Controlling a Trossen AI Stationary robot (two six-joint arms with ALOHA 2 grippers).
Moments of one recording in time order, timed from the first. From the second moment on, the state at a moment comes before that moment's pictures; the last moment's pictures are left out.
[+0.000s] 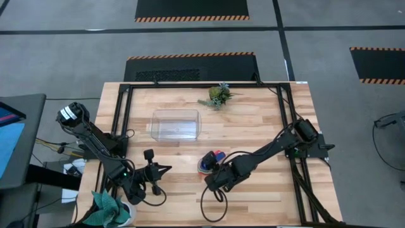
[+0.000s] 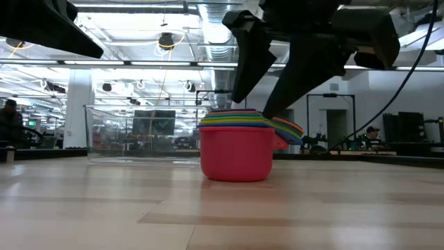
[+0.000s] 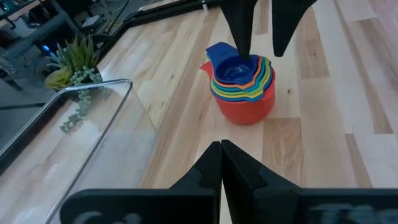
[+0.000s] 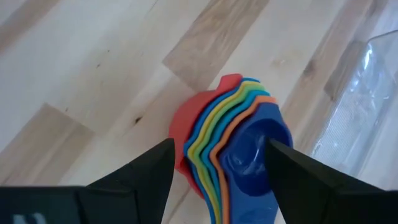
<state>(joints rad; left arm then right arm) -0.86 1.41 0.72 -0.28 -1.03 -0.58 0.44 1.96 1.47 -0.63 0.37 -0.34</state>
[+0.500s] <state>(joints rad) -0.86 1.41 0.72 -0.28 -1.03 -0.59 0.44 1.96 1.44 -0.62 0.34 -0.26</state>
